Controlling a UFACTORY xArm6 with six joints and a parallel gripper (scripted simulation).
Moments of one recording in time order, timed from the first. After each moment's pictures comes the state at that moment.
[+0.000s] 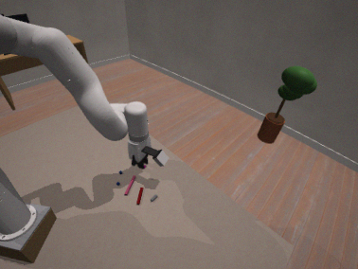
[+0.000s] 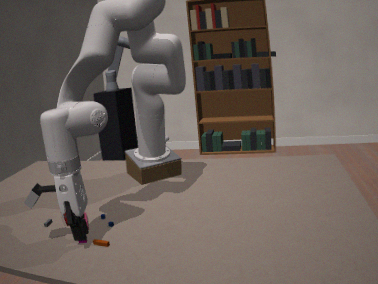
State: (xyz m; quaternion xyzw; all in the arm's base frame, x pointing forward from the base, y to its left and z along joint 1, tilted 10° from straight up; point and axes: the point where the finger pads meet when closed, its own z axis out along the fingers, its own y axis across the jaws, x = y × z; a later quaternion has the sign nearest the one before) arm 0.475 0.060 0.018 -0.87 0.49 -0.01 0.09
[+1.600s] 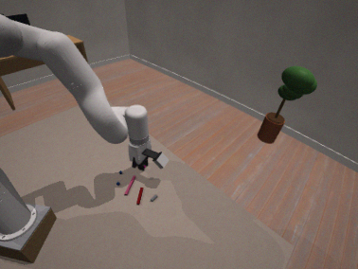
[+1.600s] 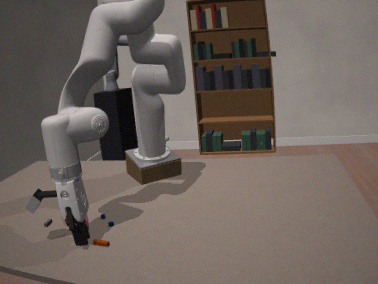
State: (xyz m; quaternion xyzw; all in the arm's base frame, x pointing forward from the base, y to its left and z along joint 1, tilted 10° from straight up) arm 0.476 0.062 0.005 -0.87 0.49 -0.01 0.09
